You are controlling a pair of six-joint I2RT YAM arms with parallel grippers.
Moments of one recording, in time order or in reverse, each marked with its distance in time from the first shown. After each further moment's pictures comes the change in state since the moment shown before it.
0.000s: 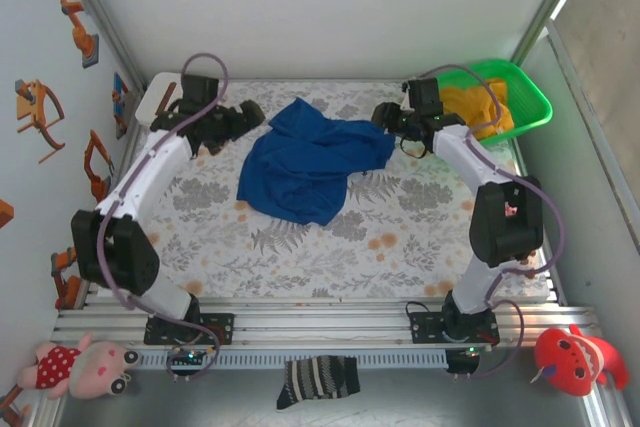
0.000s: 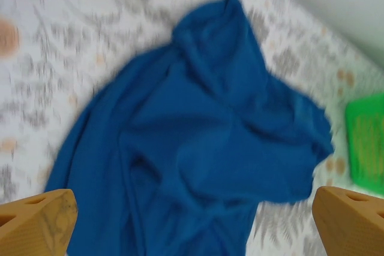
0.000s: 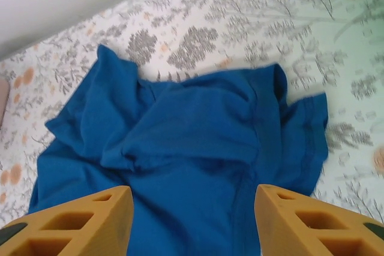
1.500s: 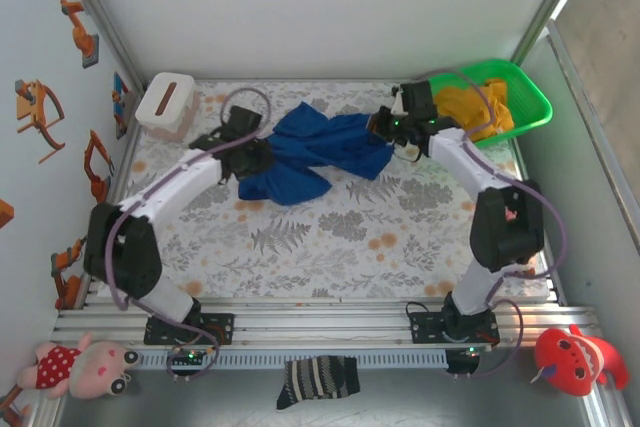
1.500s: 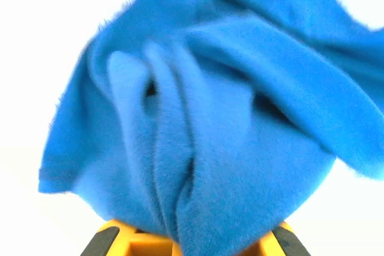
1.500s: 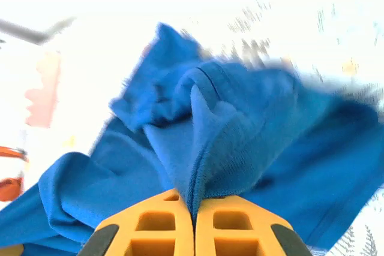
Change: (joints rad) left arm -0.136 0.001 -0.100 0.039 -0.193 -0.003; right arm 0.037 -0.058 0.032 -0.016 -0.116 0.074
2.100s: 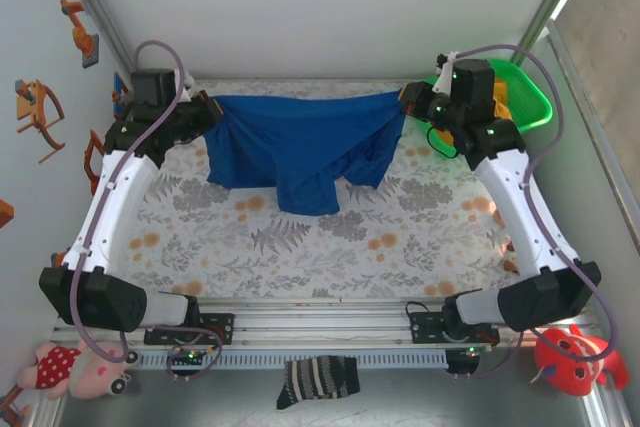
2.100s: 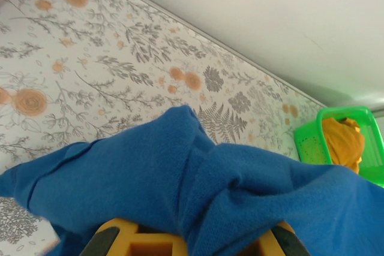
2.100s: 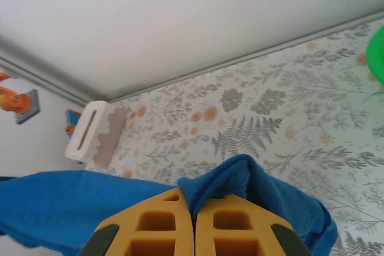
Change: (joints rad) left arm 0.269 -0.170 0.207 -0.091 0.253 0.093; right arm -0.043 -0.306 0.080 -0.174 0.068 -0.038
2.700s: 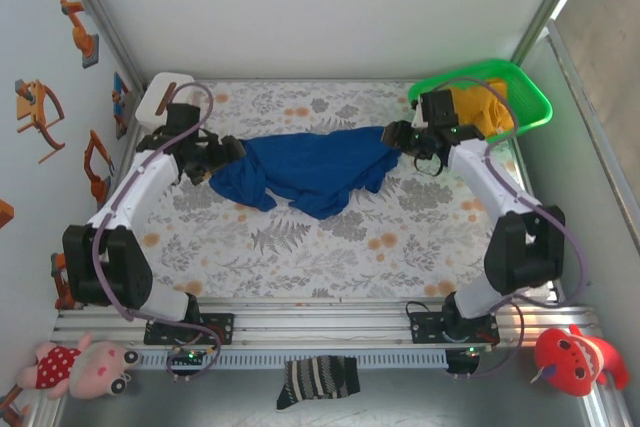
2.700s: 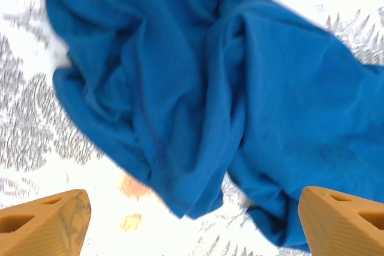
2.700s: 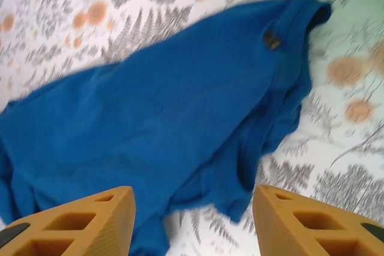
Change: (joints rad) left arm 0.019 0.087 -0.308 -0.014 -0.021 0.024; right arm 0.007 0.154 -0.235 -0.011 0.016 -0.095
